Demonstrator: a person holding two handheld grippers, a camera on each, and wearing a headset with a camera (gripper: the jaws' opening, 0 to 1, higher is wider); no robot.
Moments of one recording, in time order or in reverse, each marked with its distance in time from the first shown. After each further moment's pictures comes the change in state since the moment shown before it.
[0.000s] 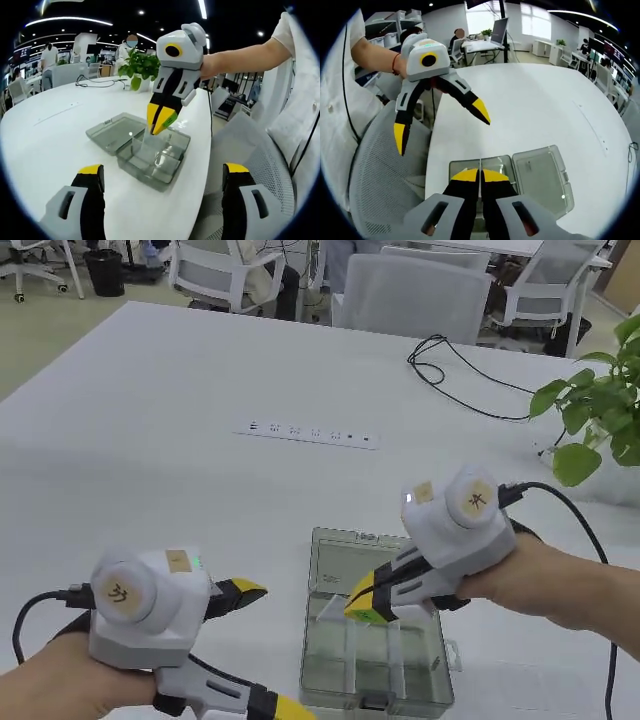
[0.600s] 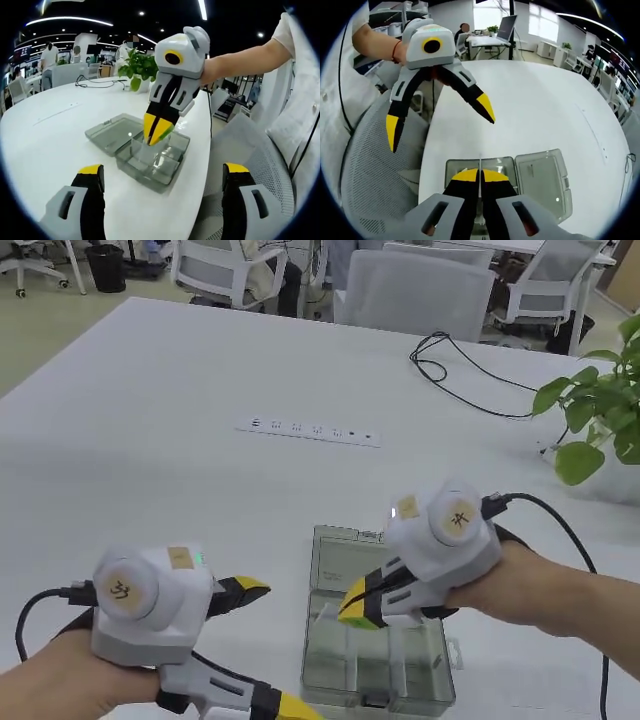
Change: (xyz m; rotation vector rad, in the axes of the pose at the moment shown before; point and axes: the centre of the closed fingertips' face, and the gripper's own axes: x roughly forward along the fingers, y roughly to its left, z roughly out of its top) left arm 0.002 -0.001 0.002 -0.004 -0.008 -0.005; right arm 0.019 0.001 -0.003 -0.071 0.043 -0.014
